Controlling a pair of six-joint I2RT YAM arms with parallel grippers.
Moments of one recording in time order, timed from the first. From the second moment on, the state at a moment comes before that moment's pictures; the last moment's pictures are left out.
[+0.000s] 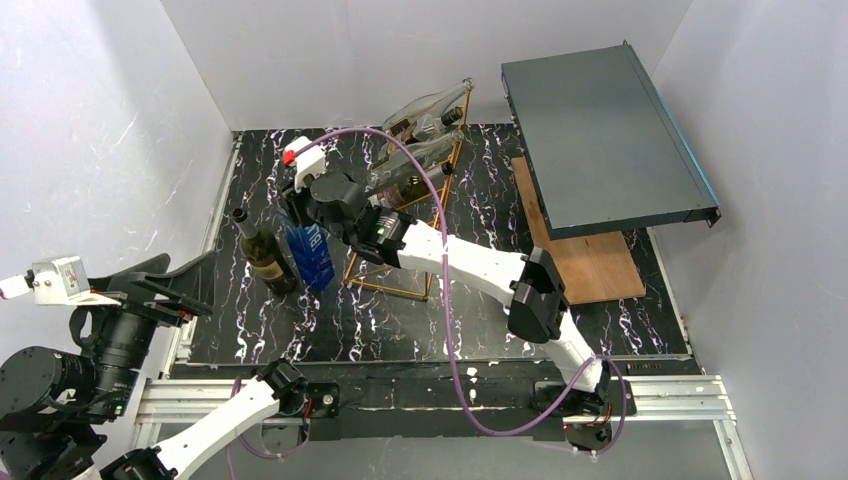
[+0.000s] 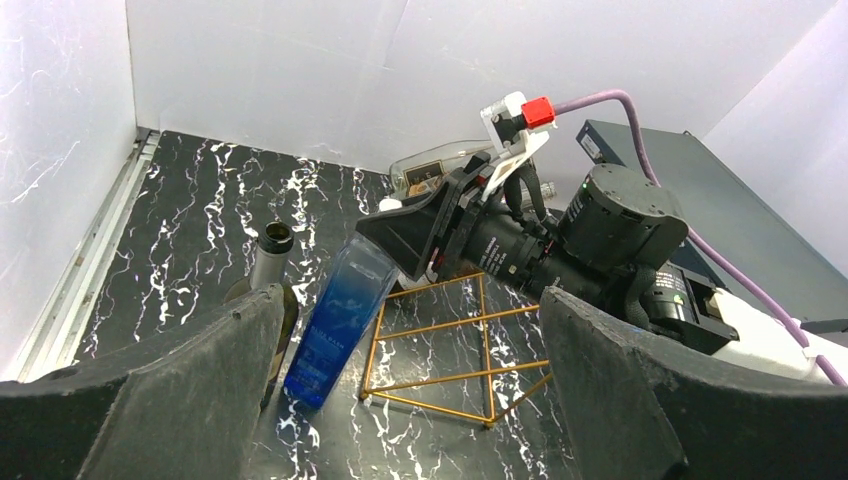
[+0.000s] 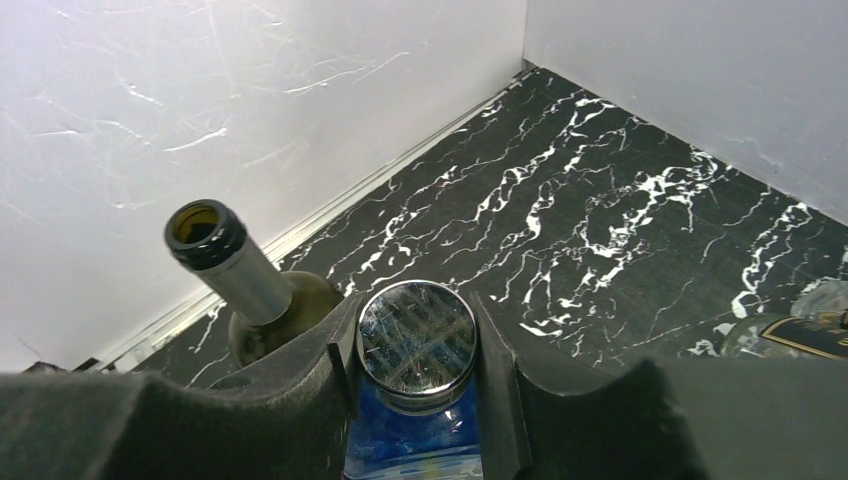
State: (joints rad) left arm -0.75 0.43 1.58 -1.05 -0.62 -0.30; right arm 1.20 2.16 2.12 -0.05 0.29 0.13
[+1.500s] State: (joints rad) left arm -0.75 0.43 1.53 -1.05 -0.62 -0.31; right arm 1.02 2.10 2.13 -0.07 0.32 0.07
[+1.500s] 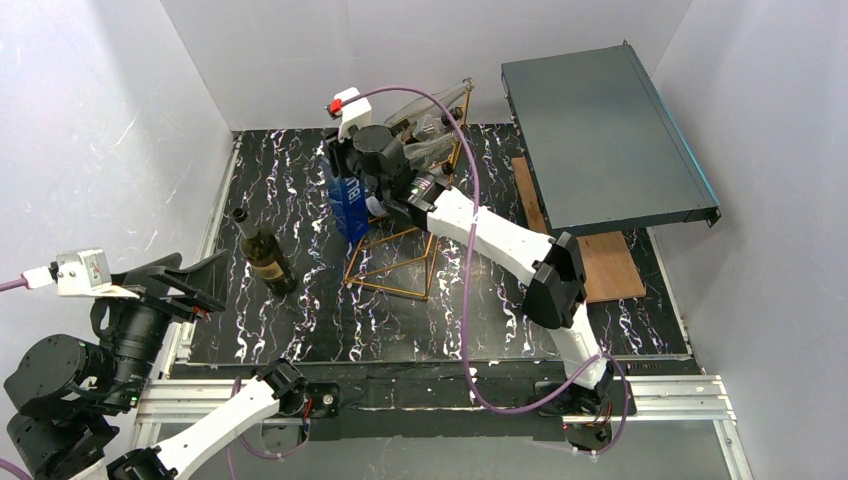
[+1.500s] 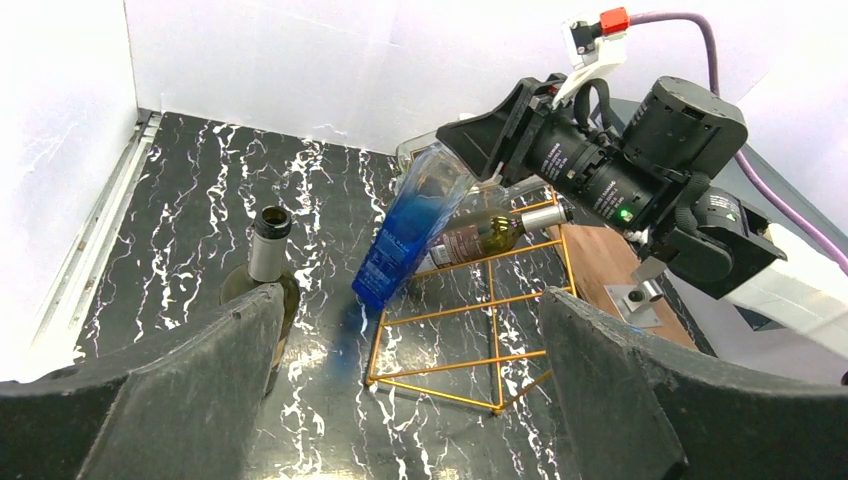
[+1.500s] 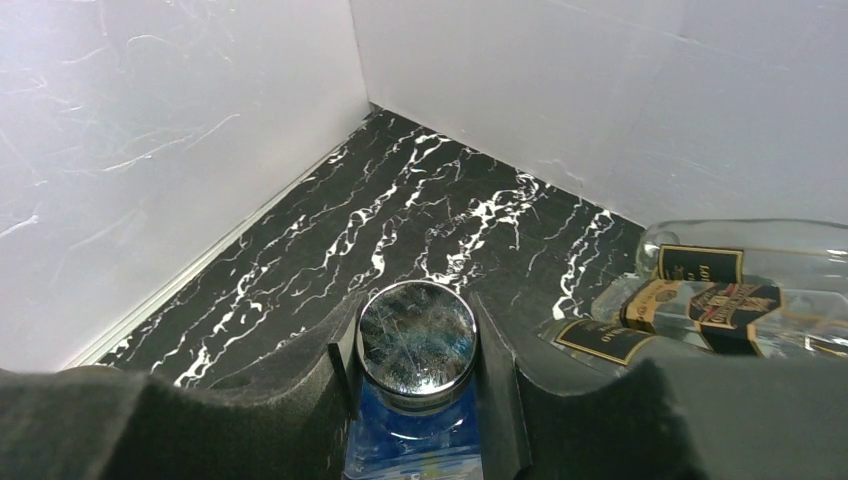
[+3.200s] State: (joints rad) left arm -0.75 0.46 1.52 -1.02 -0.61 -0.33; right arm 0.85 1.64 1.24 0.47 0.11 0.21
